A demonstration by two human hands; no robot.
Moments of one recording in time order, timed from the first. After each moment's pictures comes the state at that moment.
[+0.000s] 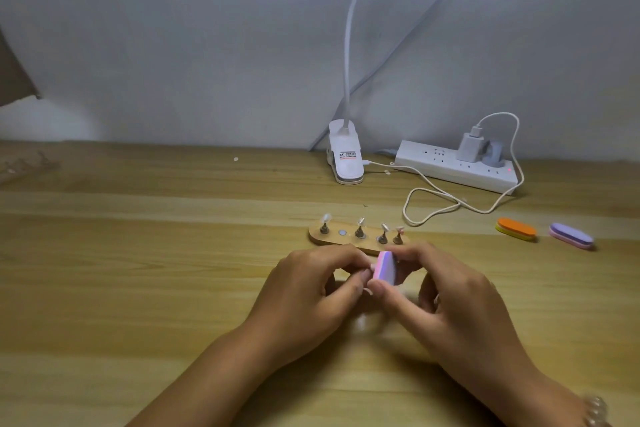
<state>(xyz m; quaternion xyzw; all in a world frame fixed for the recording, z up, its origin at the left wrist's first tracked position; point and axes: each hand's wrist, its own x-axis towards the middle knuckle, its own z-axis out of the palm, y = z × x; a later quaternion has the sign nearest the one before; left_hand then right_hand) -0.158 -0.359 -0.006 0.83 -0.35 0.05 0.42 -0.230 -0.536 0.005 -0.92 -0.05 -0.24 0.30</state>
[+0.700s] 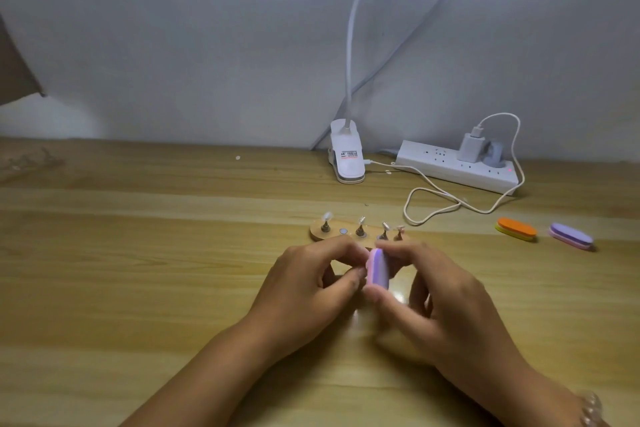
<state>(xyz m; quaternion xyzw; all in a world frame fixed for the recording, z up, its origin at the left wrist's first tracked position) -0.155 -0.358 -0.008 0.81 -0.35 0.04 0.47 -0.230 -0.533 0.005 -0.91 -0.09 -0.23 0.33</state>
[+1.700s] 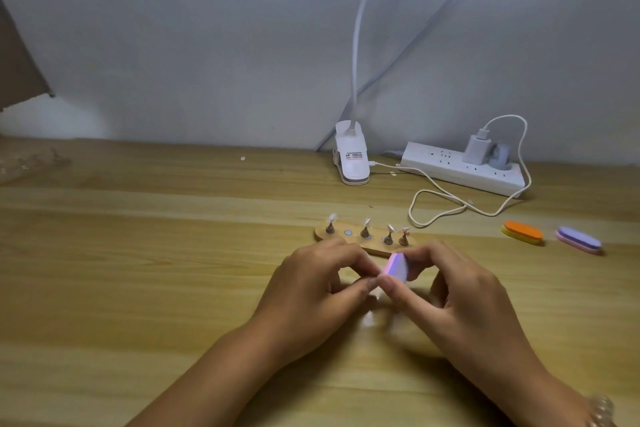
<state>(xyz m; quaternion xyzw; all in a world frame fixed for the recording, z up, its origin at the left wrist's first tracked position) -0.156 -0.358 -0.009 0.83 -0.35 0.08 0.43 -0.230 -0.538 0.006 -0.91 -0.03 -0.24 0.33</state>
